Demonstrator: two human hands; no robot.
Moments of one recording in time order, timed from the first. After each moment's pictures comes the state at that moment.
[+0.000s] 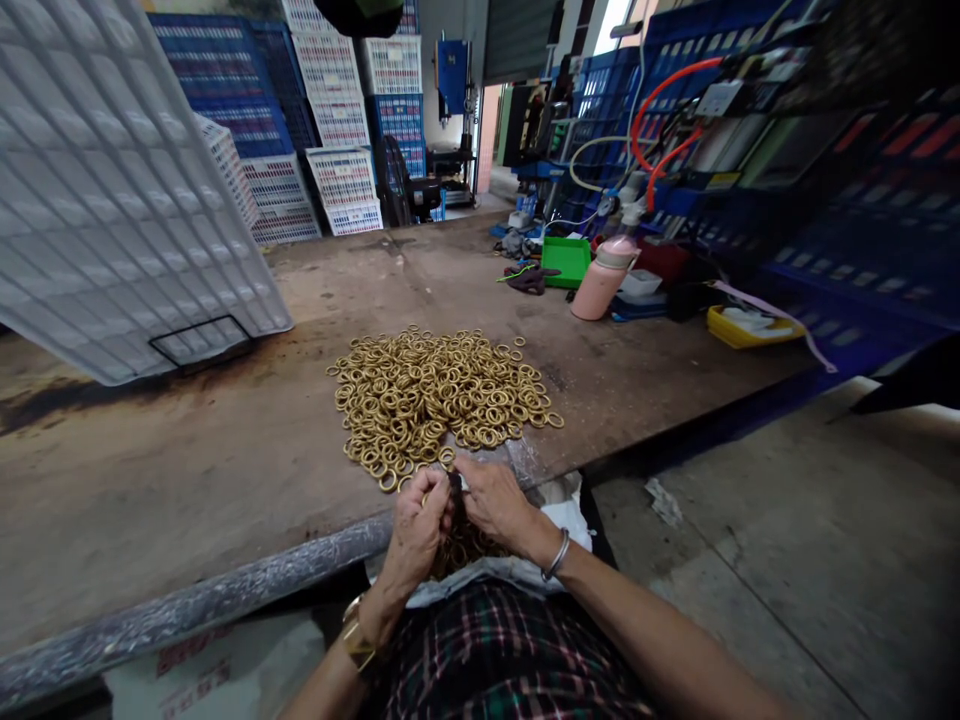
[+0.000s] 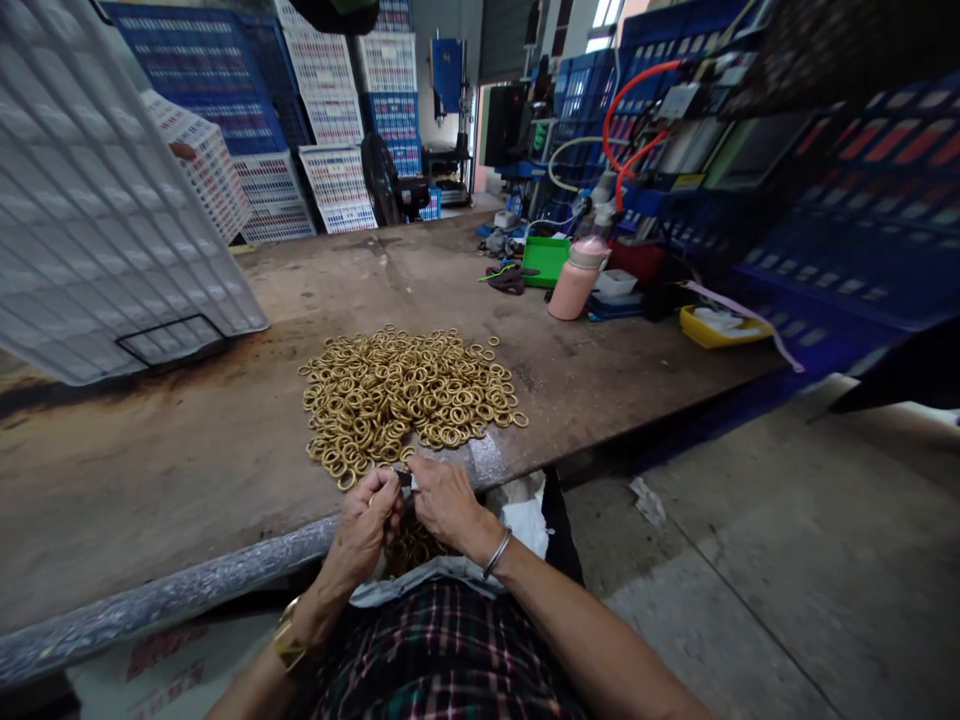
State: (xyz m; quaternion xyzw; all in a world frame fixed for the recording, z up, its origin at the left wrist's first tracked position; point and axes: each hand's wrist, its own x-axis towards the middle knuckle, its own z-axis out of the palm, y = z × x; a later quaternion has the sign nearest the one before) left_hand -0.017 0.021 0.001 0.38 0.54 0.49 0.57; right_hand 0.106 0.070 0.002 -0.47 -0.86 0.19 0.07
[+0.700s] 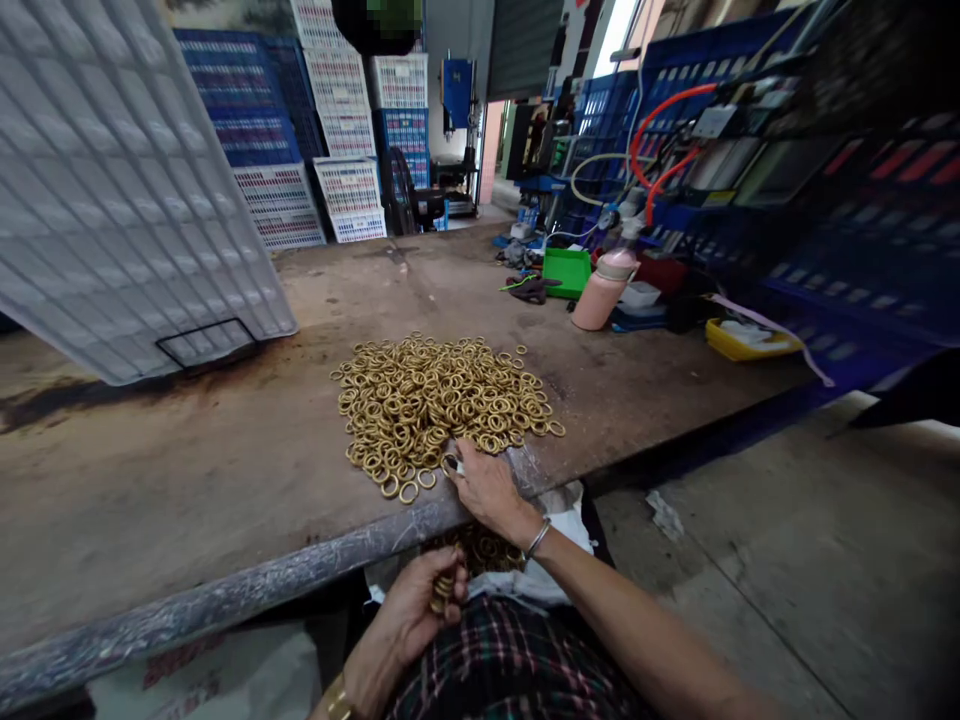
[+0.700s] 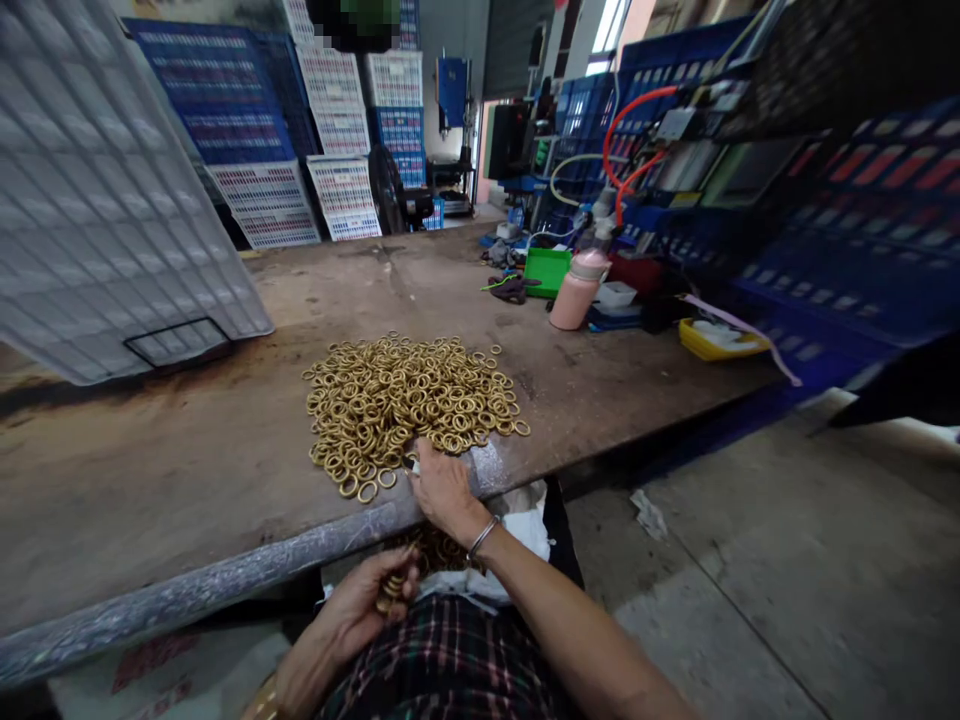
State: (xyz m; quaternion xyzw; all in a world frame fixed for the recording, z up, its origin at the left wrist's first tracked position) left_hand -0.017 -0.017 -0.034 0.02 0.51 0.37 0.78; right_hand 0.091 0.087 -0.008 -0.56 -0.81 0.14 0.04
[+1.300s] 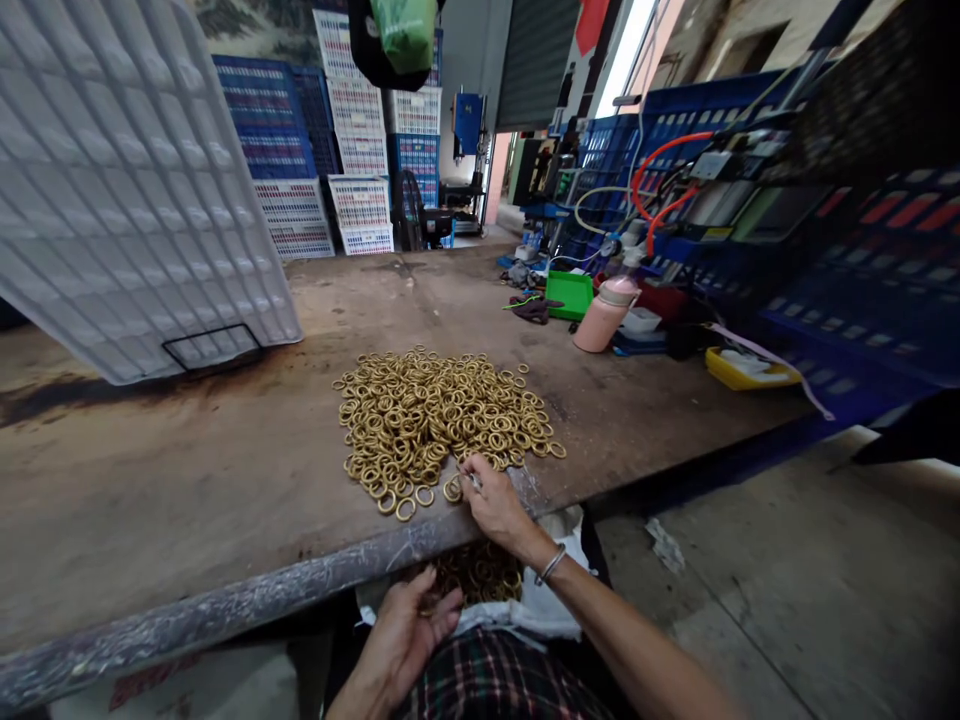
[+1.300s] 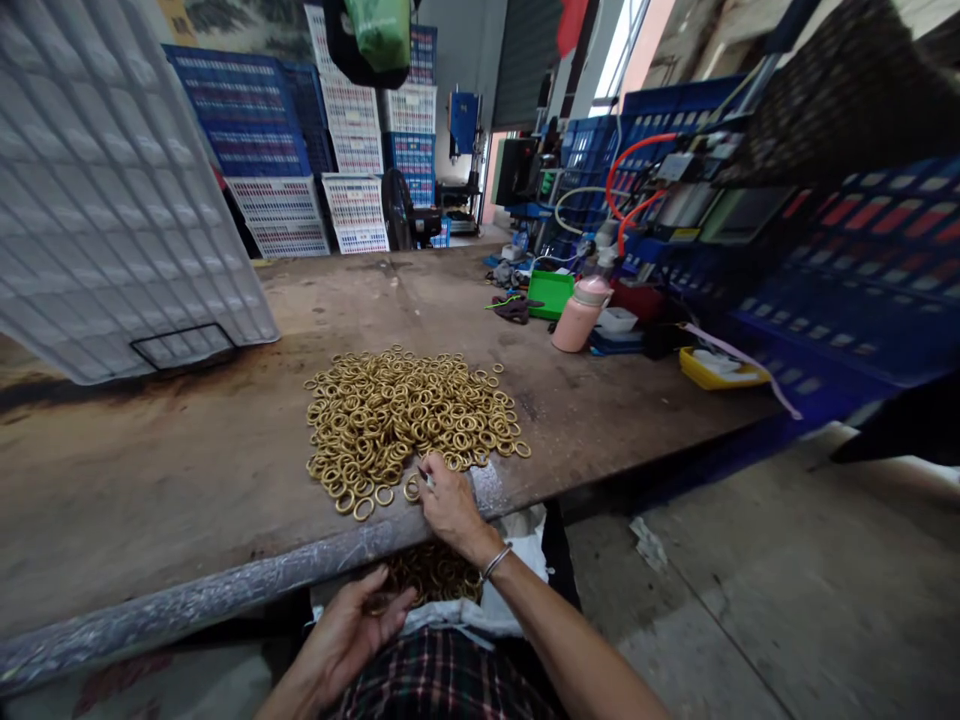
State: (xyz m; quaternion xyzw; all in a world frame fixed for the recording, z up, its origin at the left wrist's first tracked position) left_hand -0.017 -0.024 -0.042 -0.09 0.53 0.49 0.69; right_hand 0.107 0.096 -0.024 -0.51 -0.77 0.27 0.26
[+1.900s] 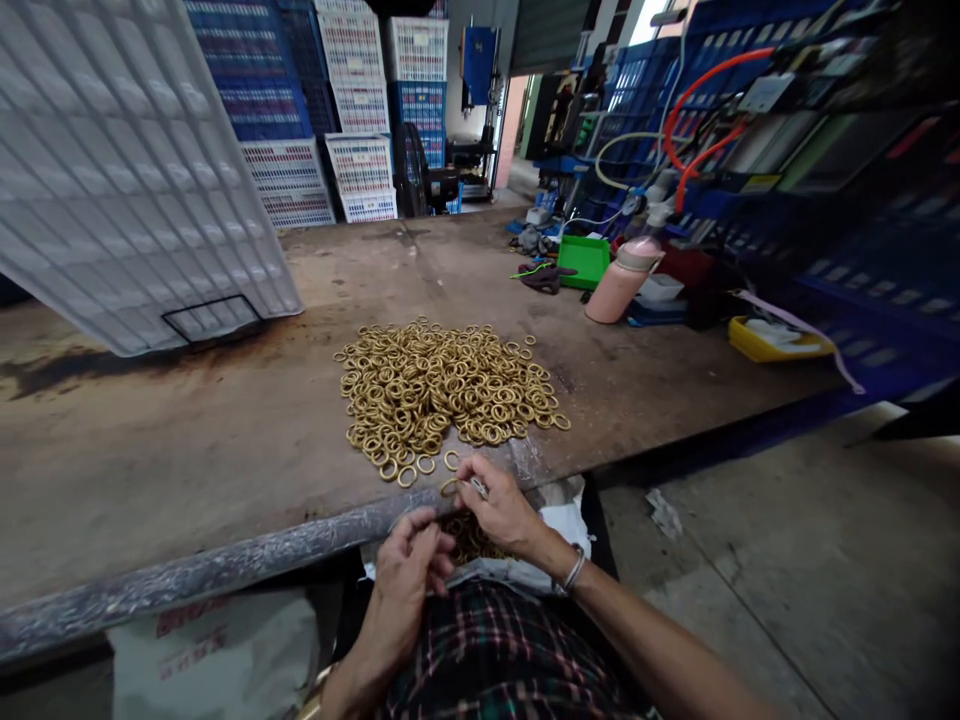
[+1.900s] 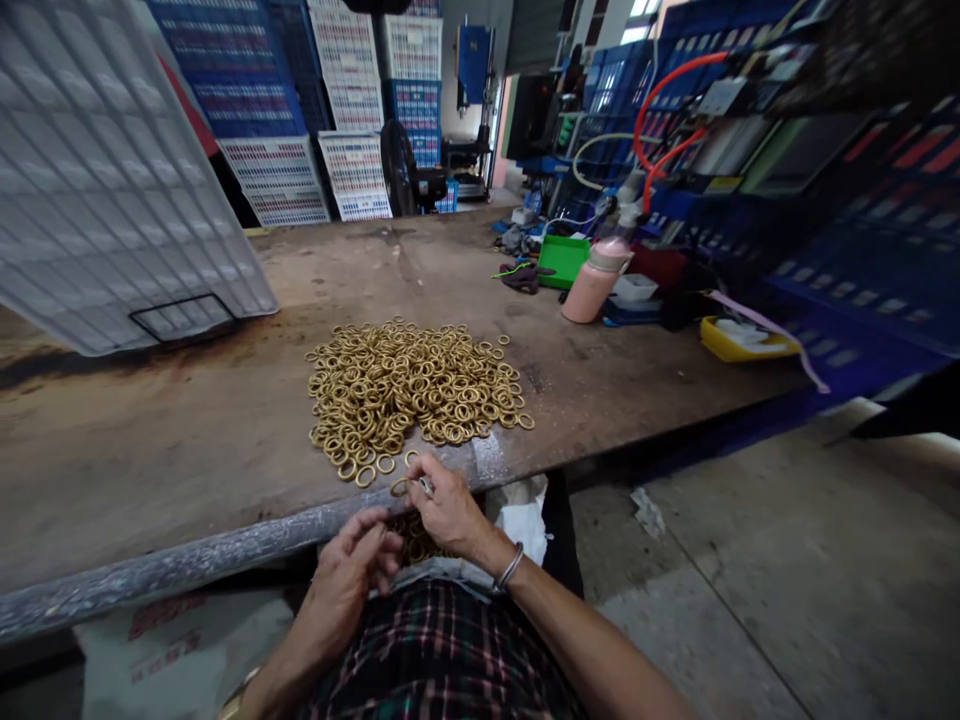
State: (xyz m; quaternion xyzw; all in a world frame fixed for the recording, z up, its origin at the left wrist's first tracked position) left_hand -0.014 -0.031 -0.007 0.15 0.57 0.52 0.62; right_hand 0.115 0.057 -0.003 -0.40 -0.73 0.47 0.31
